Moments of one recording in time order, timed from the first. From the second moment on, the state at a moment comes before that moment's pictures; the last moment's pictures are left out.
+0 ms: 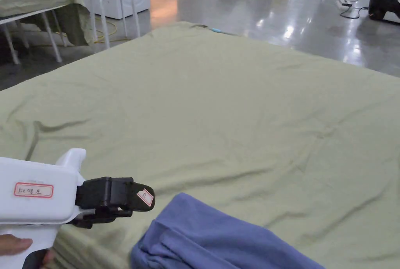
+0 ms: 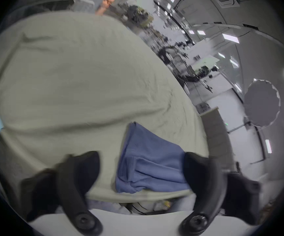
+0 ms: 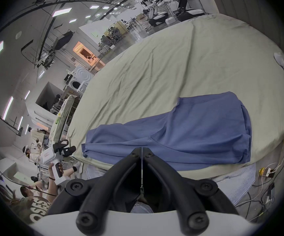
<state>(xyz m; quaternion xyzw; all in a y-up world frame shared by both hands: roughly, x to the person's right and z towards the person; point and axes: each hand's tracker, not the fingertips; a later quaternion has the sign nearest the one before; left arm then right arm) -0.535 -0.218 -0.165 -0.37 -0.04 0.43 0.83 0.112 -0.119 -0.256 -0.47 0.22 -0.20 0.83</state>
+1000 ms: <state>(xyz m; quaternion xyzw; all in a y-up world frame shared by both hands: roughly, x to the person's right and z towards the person) -0.472 -0.247 -0.221 -0.35 -0.19 0.60 0.69 0.084 -0.096 -0.252 -0.47 0.24 -0.19 0.83</state>
